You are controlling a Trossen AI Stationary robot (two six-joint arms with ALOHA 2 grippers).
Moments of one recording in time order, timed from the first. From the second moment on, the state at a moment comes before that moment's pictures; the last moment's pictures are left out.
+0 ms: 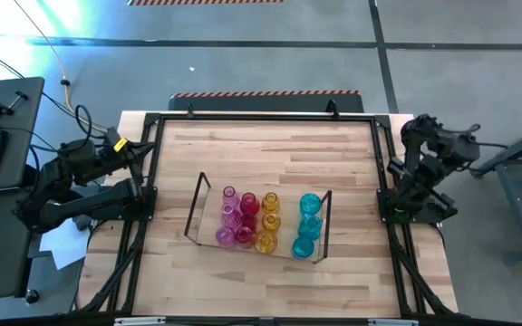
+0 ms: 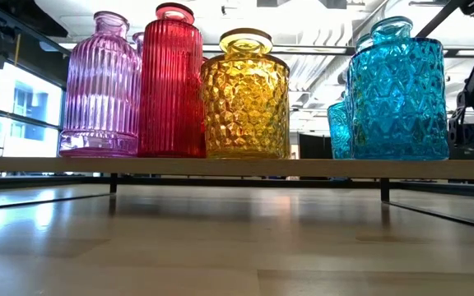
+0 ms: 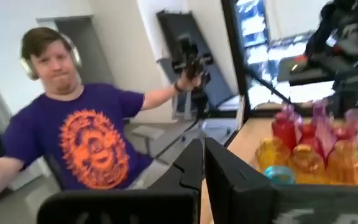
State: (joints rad) left arm 0.40 0.11 0.74 -0.88 -0.26 -0.08; right arm 1.32 0.00 0.70 -0.65 0.66 0.26
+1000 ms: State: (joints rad) left arm 0.39 0.11 0.73 -0.88 -0.17 -0.14; right arm 1.31 0.01 0.62 0.03 1.10 -0.53
